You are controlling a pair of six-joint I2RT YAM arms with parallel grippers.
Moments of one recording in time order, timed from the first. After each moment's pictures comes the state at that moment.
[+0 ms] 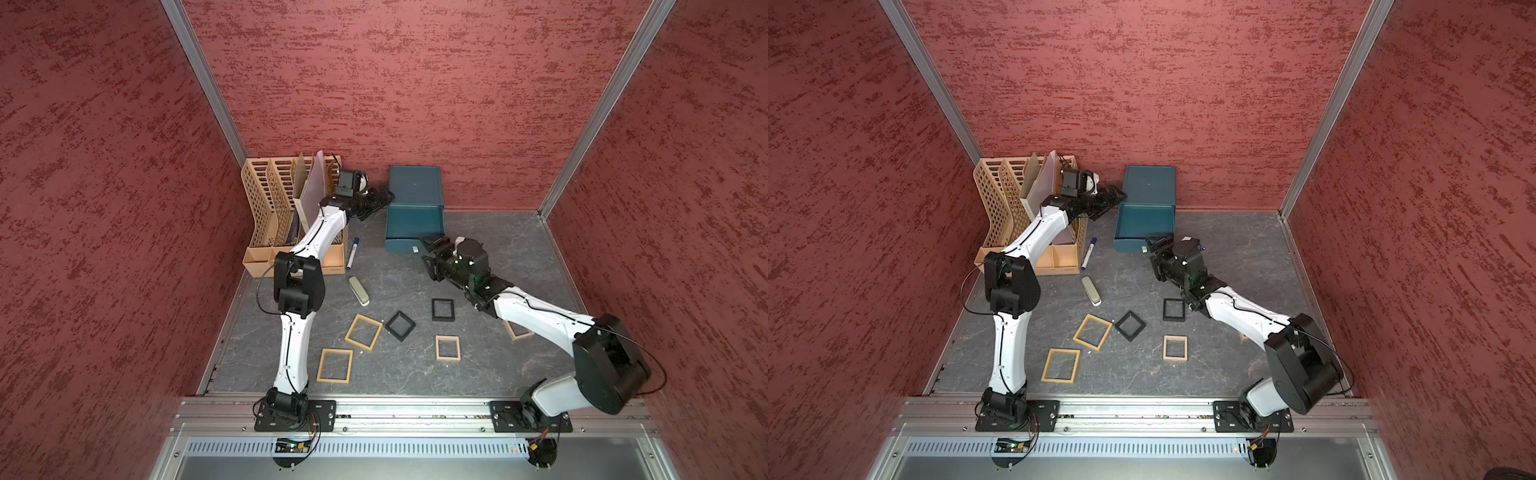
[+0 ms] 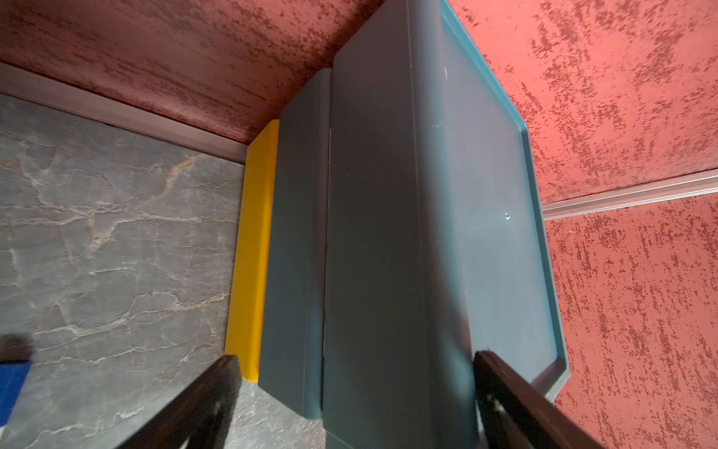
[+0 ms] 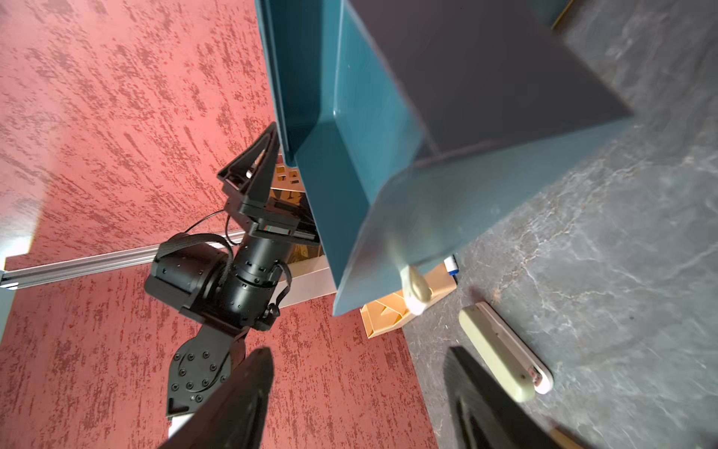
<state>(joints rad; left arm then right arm) -0.24 2.27 2.17 -0.52 0.41 -0.68 0.58 1.45 0.91 0.28 -0.07 1.60</state>
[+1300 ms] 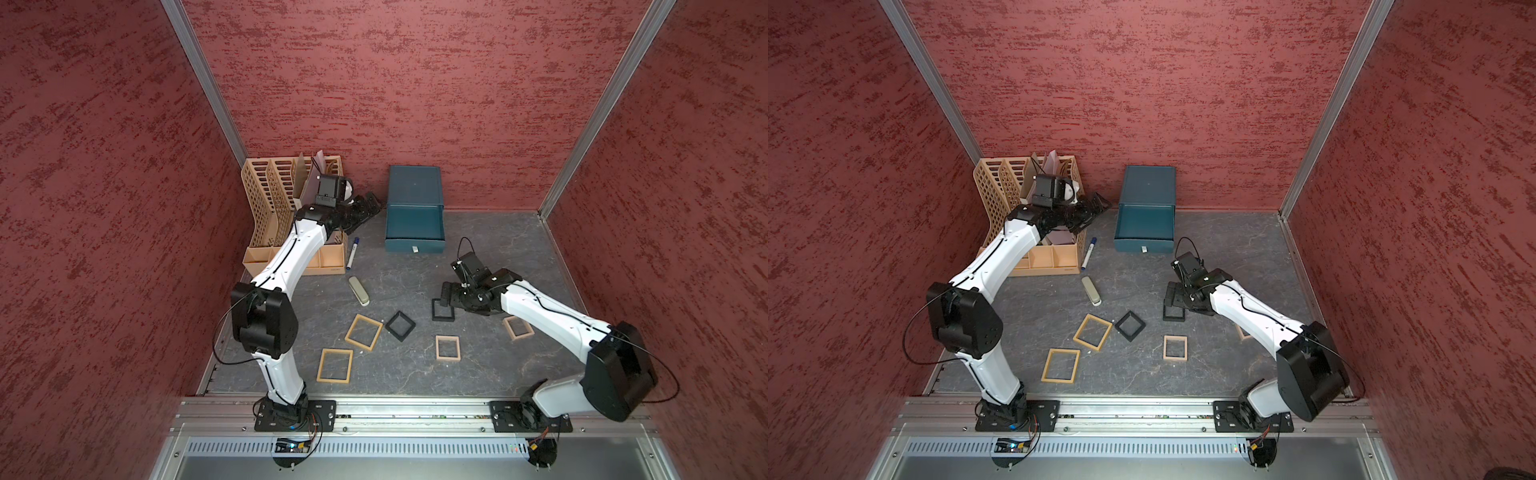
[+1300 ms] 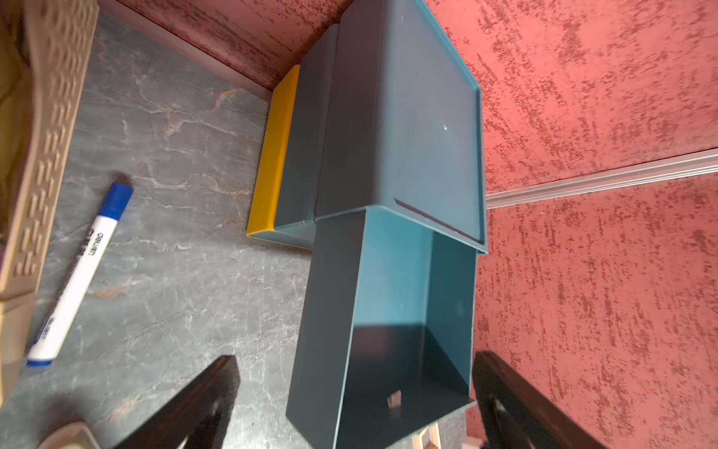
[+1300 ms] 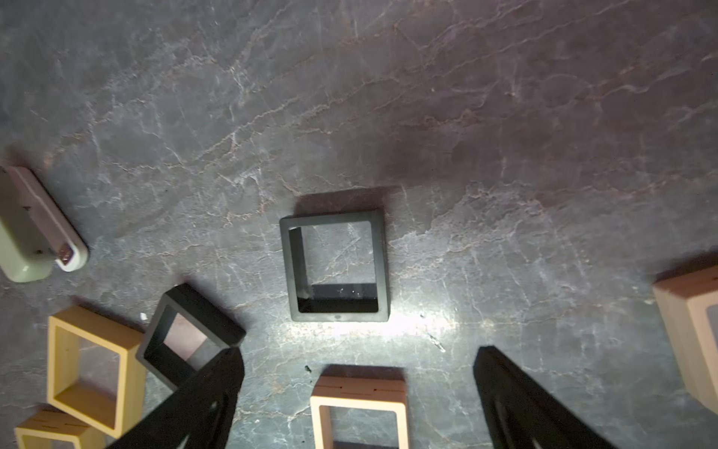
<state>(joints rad) -0.24 1.77 1.70 -0.56 0.36 -0.76 0.57 1.46 1.04 -0.76 0.06 0.73</state>
